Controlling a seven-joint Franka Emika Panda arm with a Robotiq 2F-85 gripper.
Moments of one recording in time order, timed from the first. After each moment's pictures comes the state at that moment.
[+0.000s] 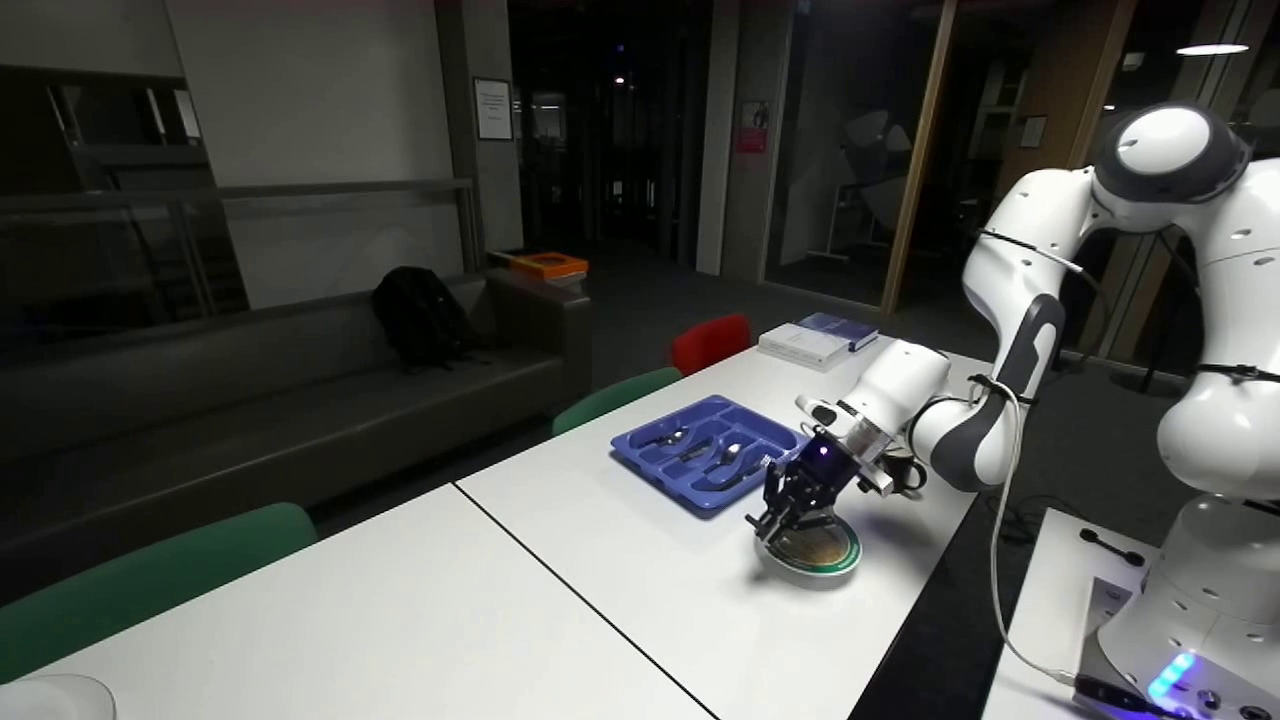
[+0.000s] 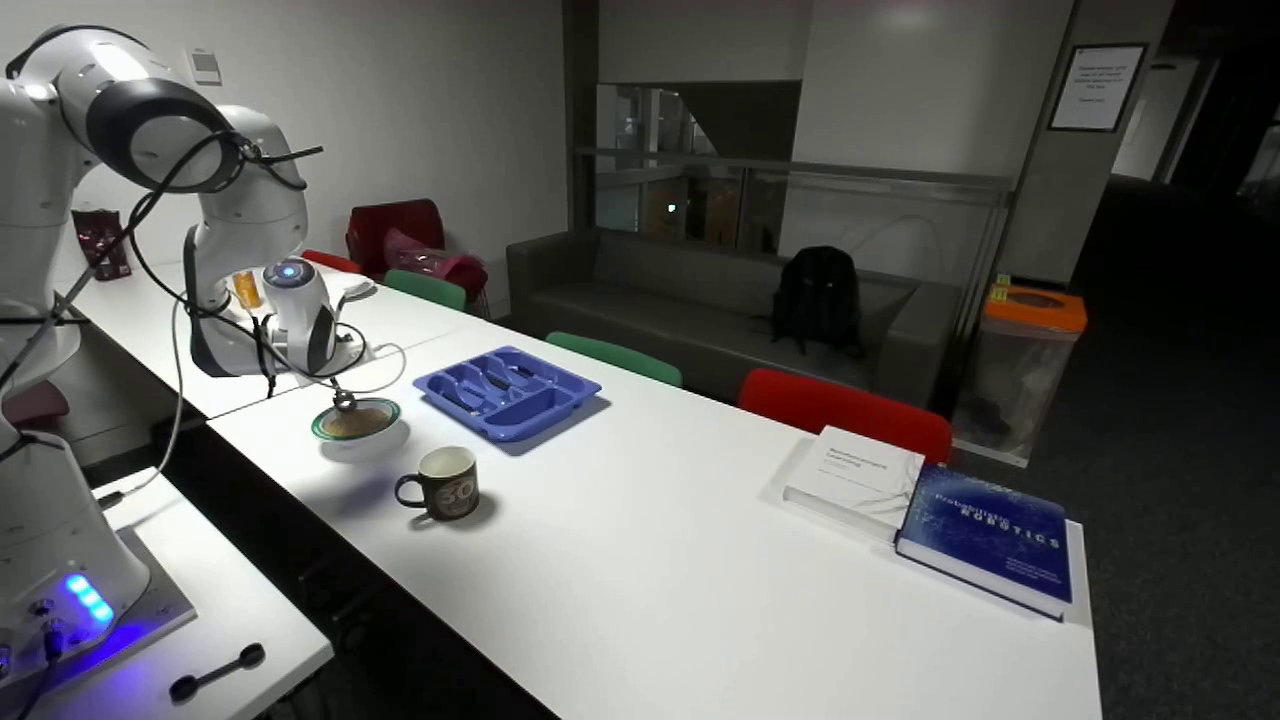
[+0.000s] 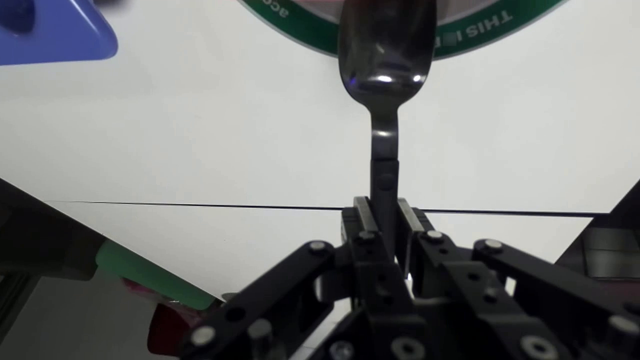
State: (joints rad) arm -0.79 0.54 0.84 -2.62 -0.96 3.44 -0.48
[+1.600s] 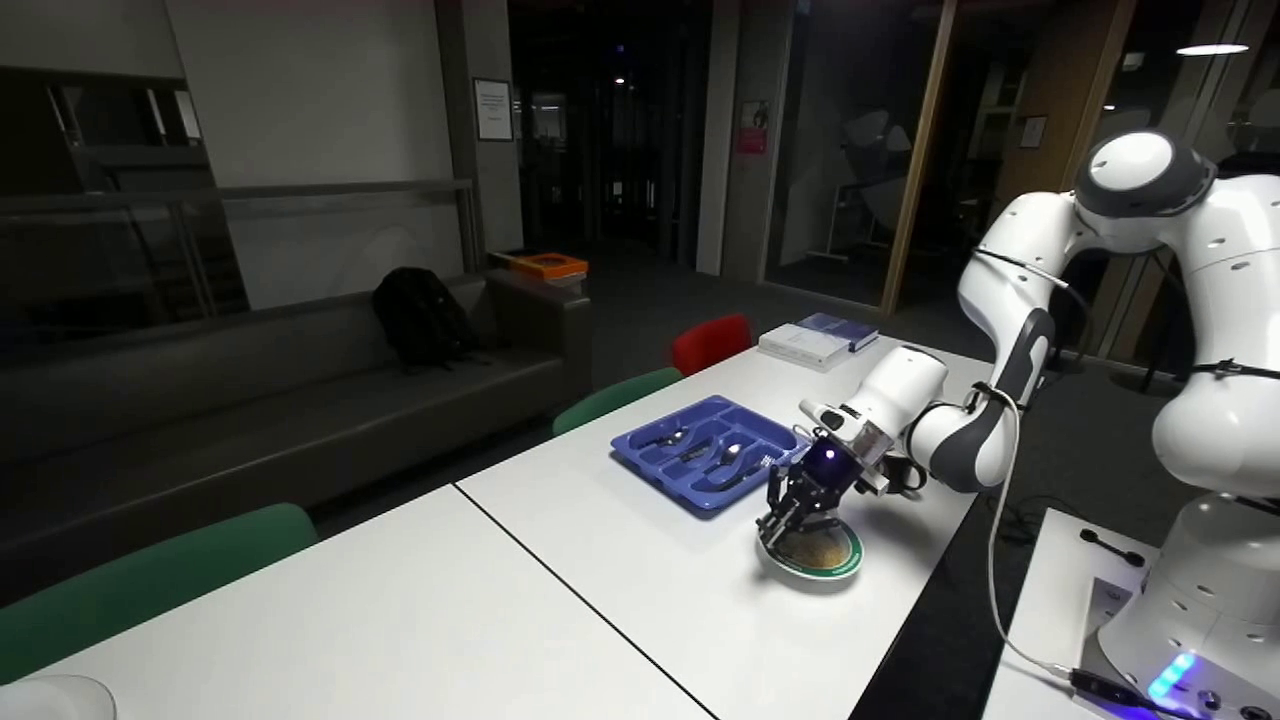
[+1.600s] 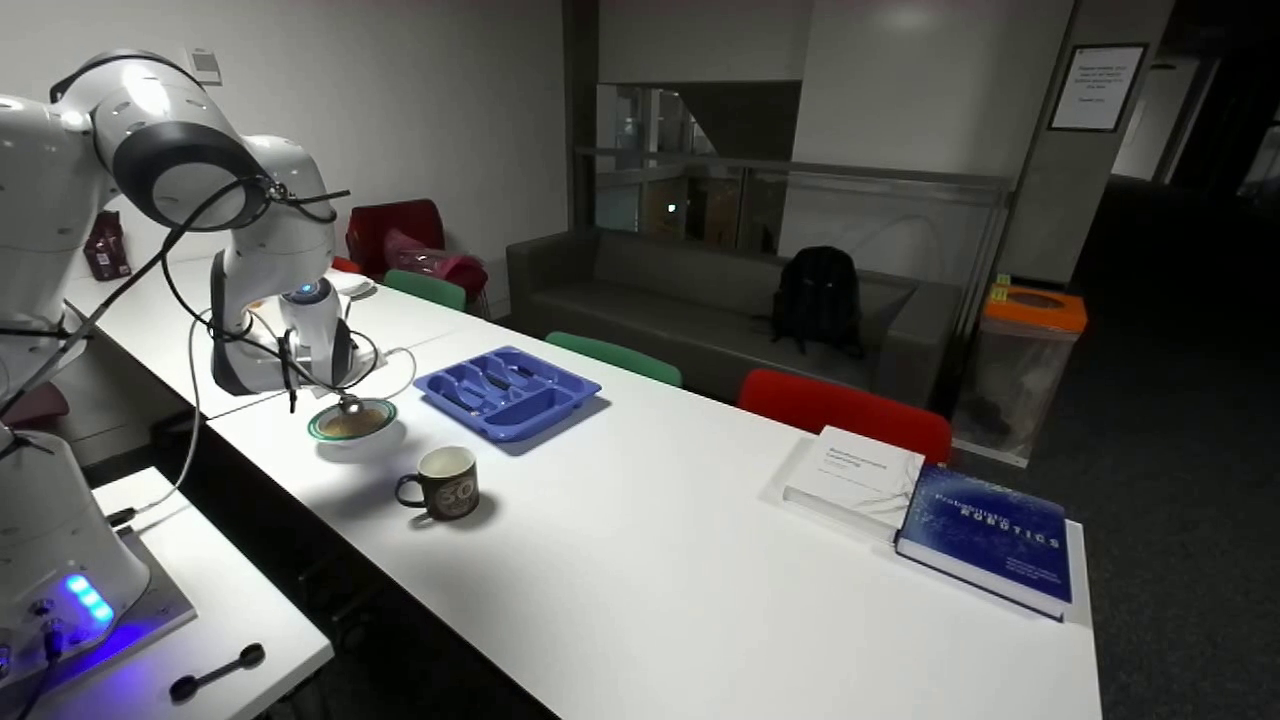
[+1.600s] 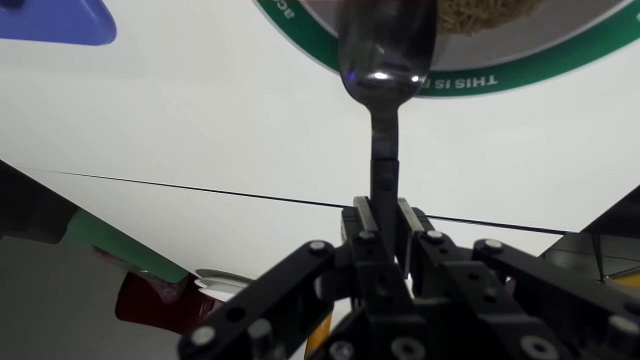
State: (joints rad) arm -0.87 0.67 0.83 -2.56 -1.20 3.42 -0.48
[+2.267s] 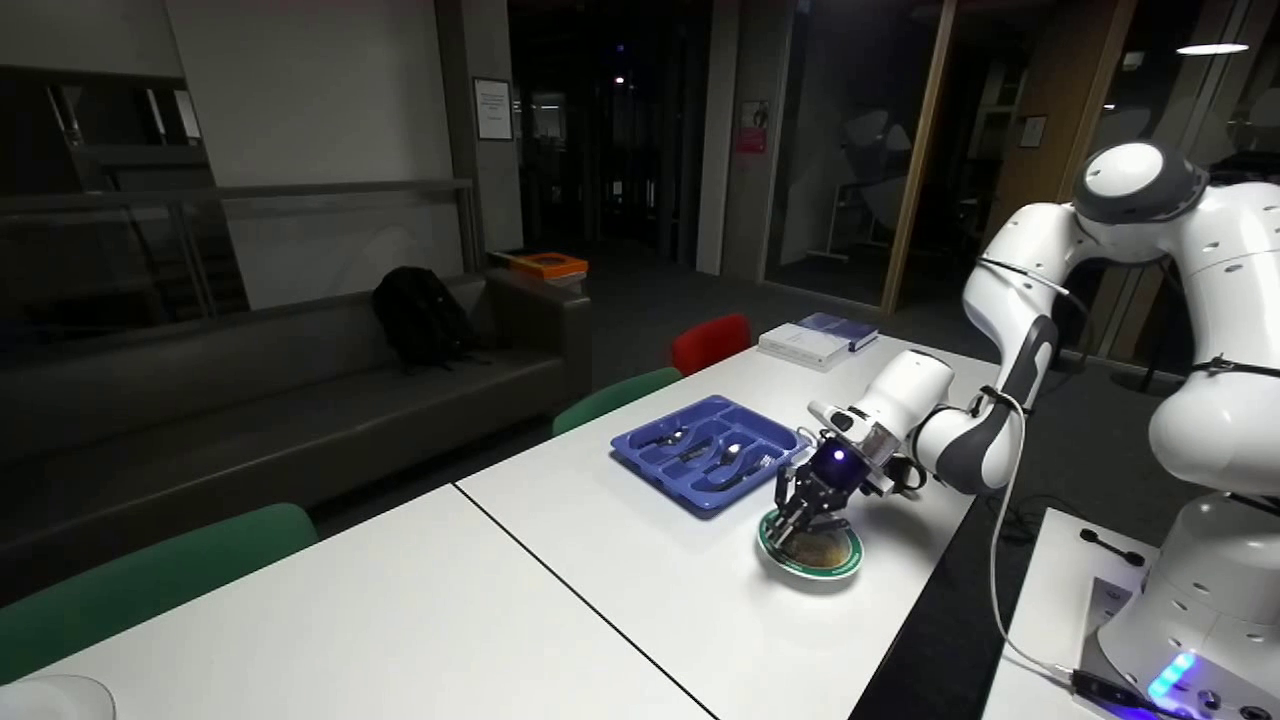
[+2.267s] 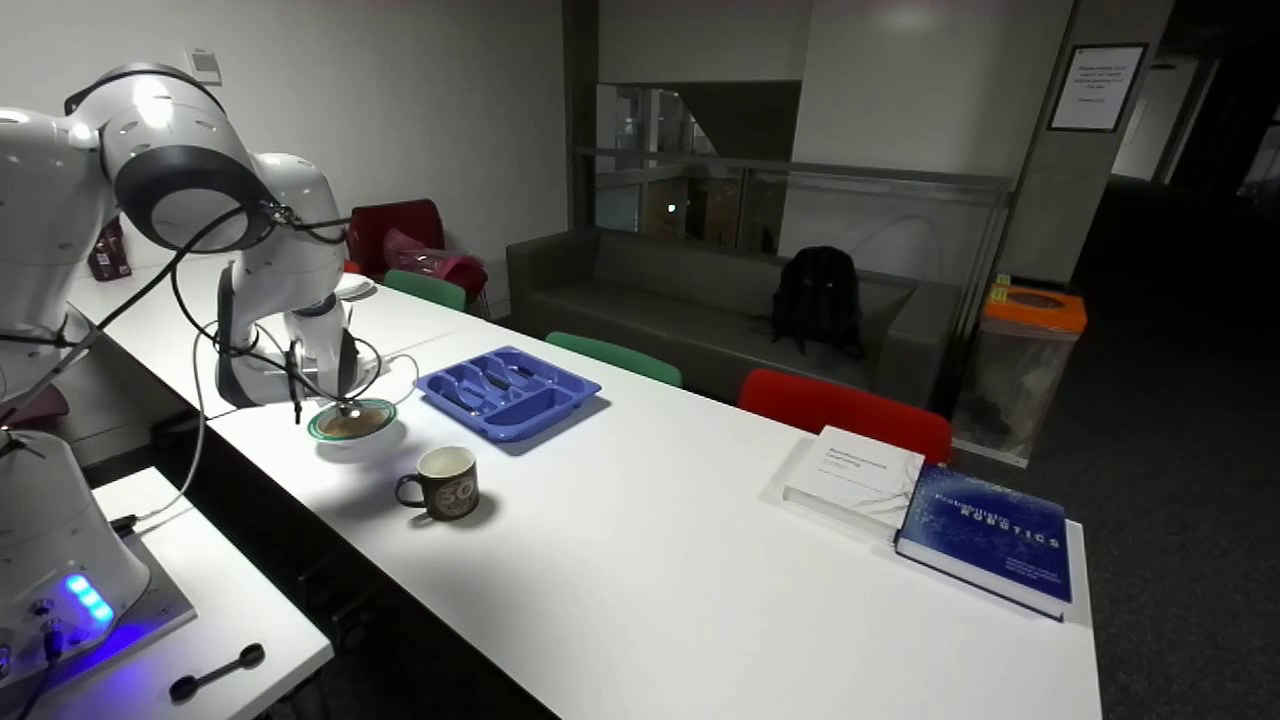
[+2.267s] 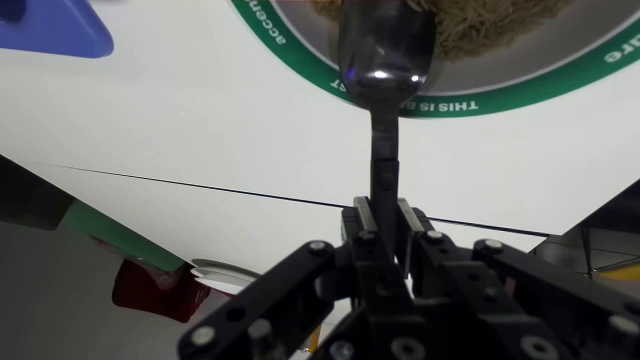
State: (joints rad) arm -0.94 0.73 0.83 -2.56 -1.30 3.42 -0.48
